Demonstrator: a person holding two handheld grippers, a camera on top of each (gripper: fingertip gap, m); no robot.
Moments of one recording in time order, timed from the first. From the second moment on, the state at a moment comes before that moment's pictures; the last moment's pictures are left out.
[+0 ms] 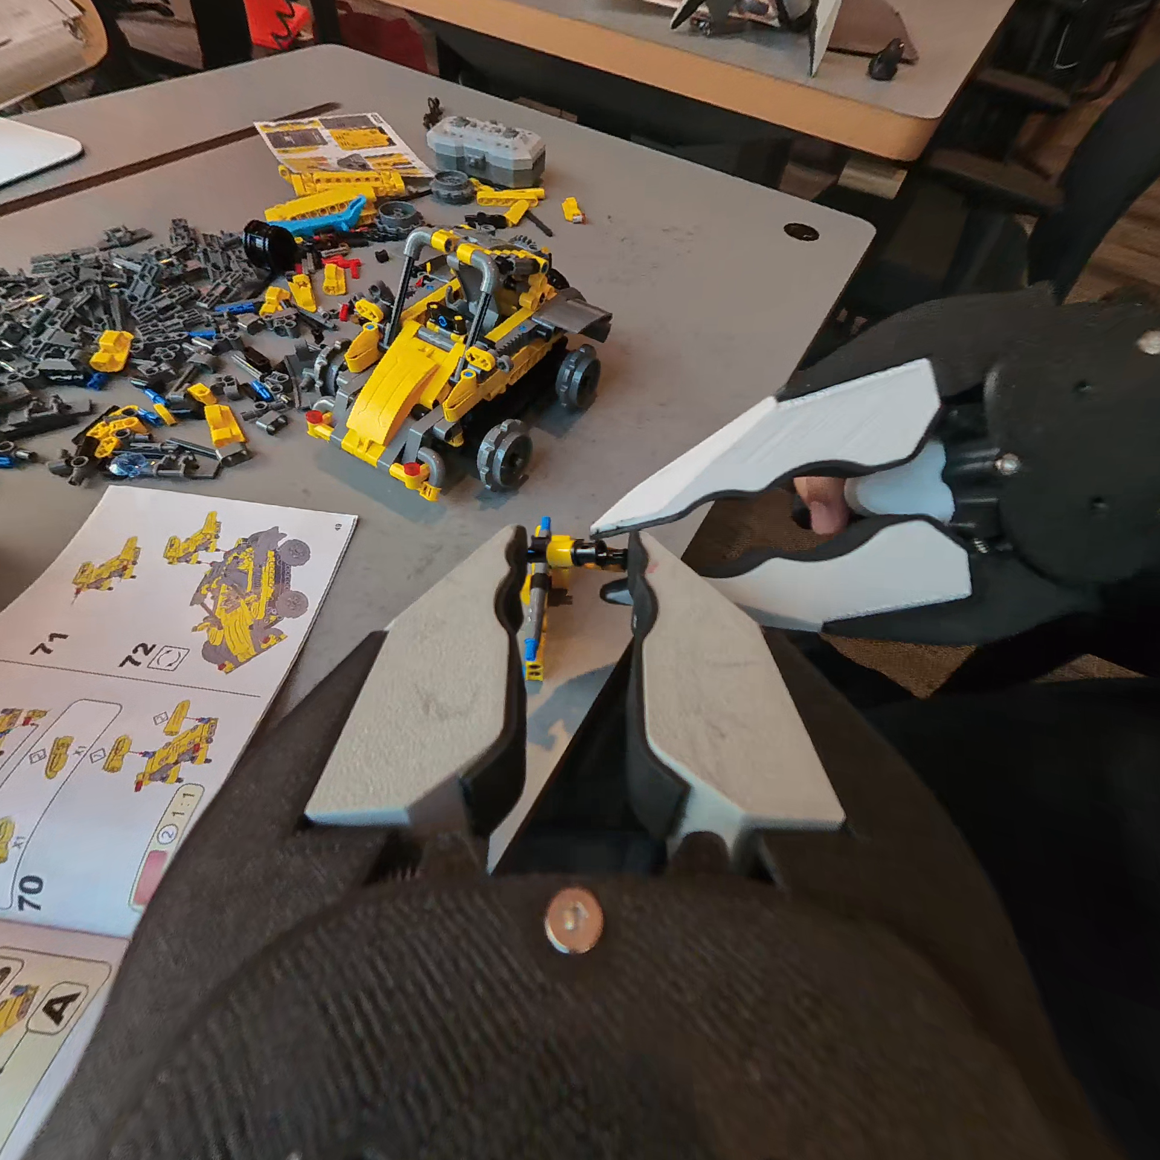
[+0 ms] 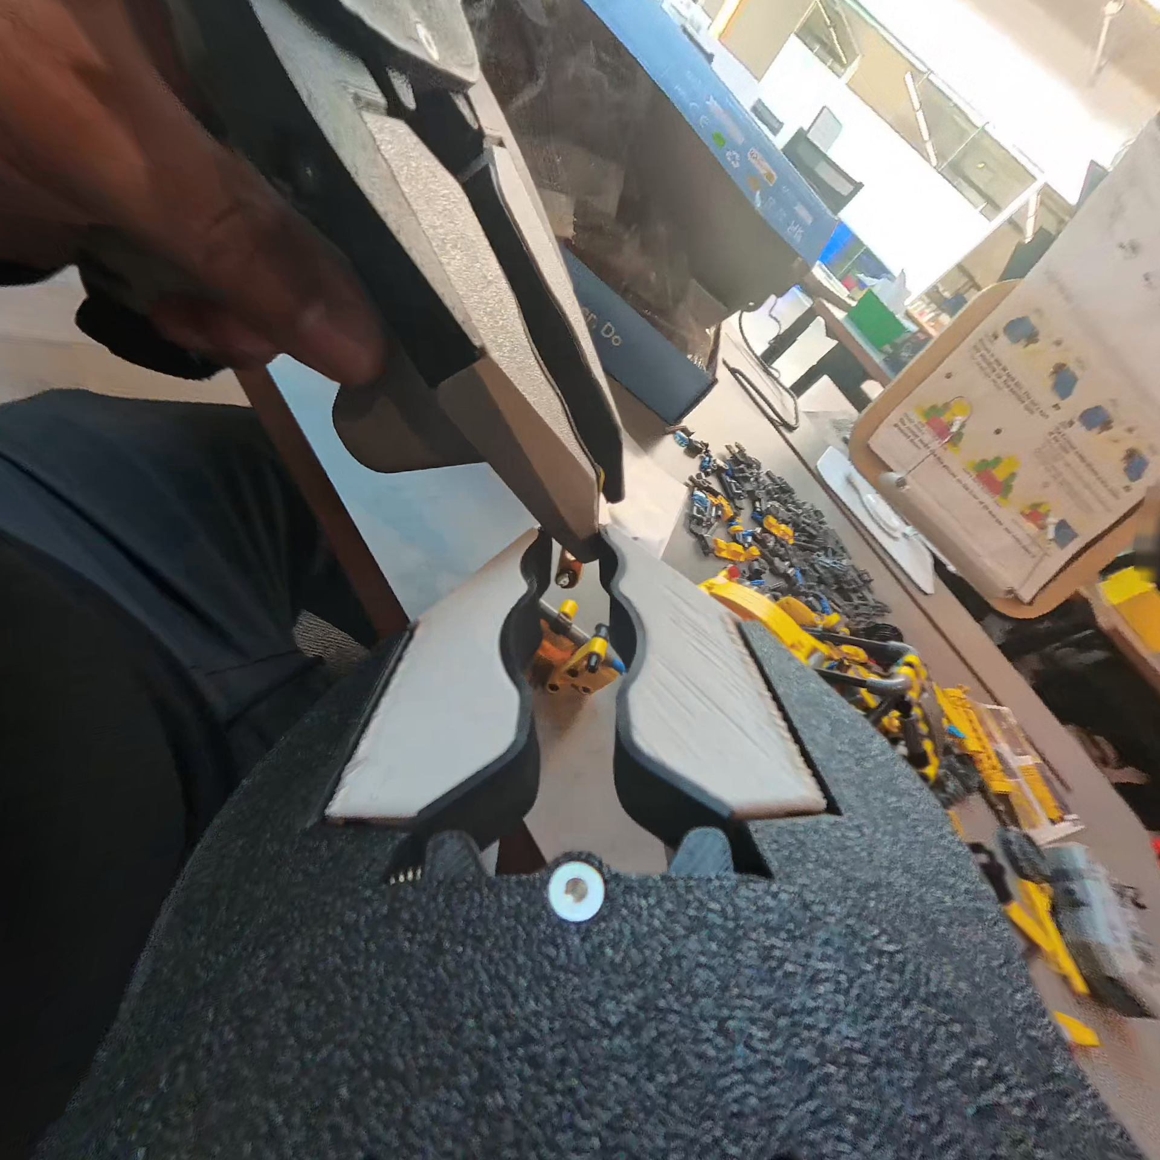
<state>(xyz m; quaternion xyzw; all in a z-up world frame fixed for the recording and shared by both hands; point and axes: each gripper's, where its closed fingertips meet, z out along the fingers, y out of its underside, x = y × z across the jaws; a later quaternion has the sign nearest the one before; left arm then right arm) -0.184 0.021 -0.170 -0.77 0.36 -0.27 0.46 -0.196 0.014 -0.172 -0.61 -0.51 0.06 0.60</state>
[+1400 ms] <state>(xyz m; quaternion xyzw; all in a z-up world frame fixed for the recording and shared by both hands) -0.333 0.044 -0.006 -0.74 0.41 -0.18 0.51 -0.061 0.018 0.044 -0.56 -0.52 0.07 0.64</state>
